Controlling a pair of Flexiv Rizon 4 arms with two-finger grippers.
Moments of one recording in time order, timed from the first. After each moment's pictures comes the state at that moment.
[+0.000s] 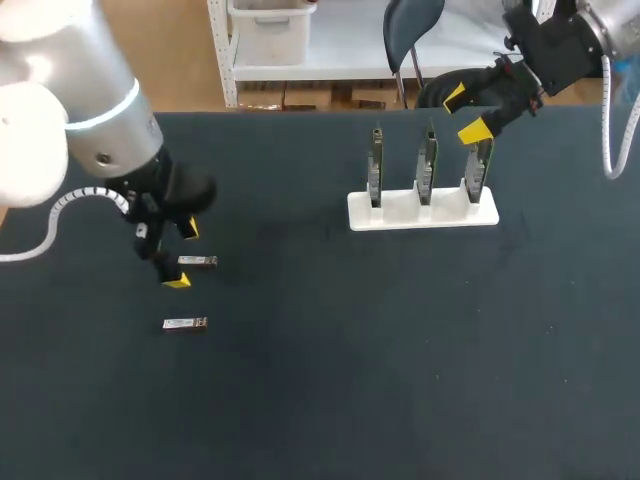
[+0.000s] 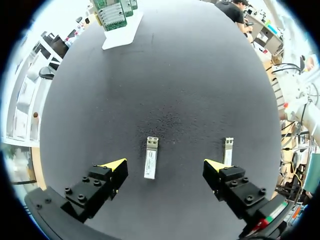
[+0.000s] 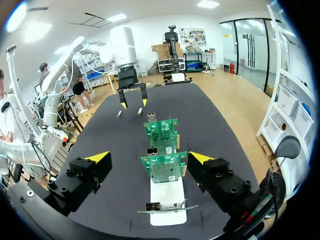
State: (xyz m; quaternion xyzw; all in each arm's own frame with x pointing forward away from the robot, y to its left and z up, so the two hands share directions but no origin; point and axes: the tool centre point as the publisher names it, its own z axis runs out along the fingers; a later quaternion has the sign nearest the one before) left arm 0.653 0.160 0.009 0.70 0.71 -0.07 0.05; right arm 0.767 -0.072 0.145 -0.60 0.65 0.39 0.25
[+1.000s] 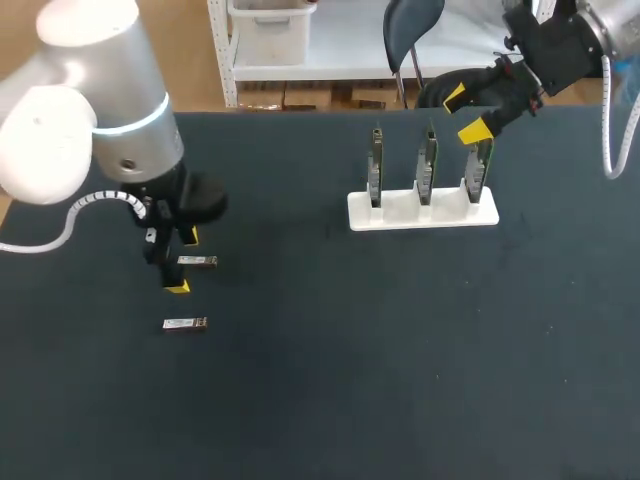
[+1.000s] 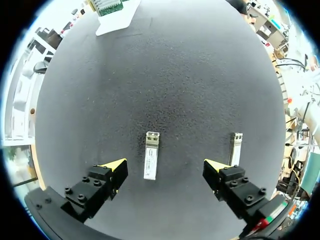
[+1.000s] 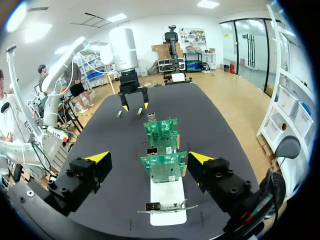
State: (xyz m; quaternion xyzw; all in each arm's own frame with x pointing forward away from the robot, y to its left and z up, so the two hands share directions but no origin) left arm 0.656 0.165 -0.007 0.70 0.71 -0.04 0.01; right arm 0.767 -0.072 0.145 -0.60 0.65 0.39 0.25
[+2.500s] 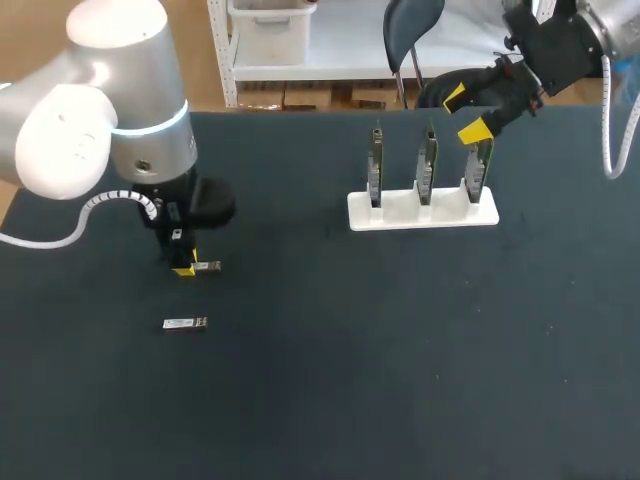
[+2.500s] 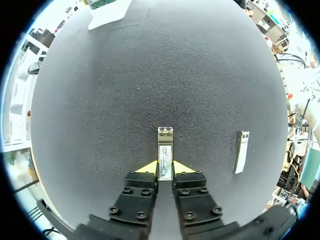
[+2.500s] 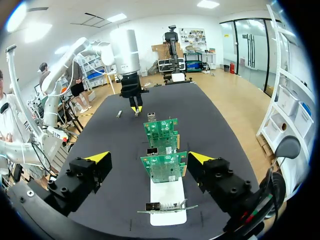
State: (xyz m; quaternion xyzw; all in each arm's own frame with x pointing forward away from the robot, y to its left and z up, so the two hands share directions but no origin) left arm 0.660 0.164 -0.016 0.71 0.70 -0.02 -0.02; right arm 0.767 -0.072 0.145 -0.60 0.65 0.39 0.25
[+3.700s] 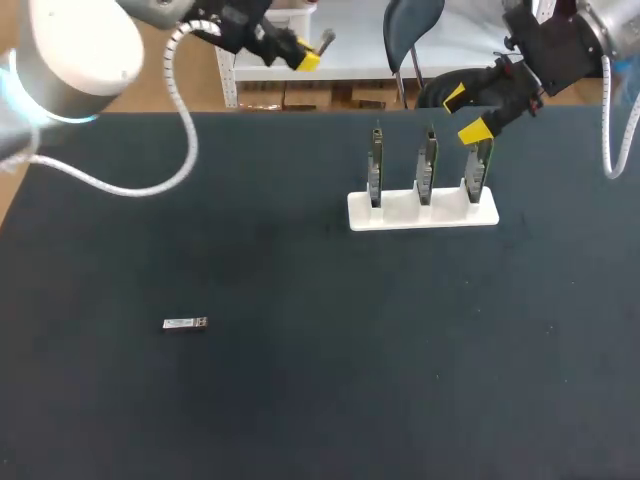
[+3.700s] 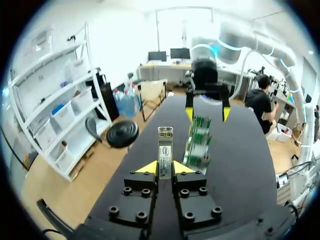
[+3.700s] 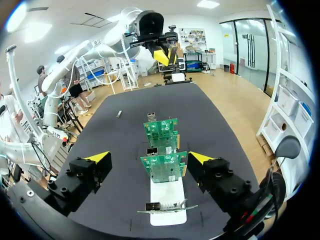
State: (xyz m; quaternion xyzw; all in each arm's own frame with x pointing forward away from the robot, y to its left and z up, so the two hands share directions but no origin) left arm 0.822 -0.041 0.215 0.53 0.72 -0.25 0.37; right arm 0.767 -0.072 0.145 -0.60 0.65 0.39 0.25
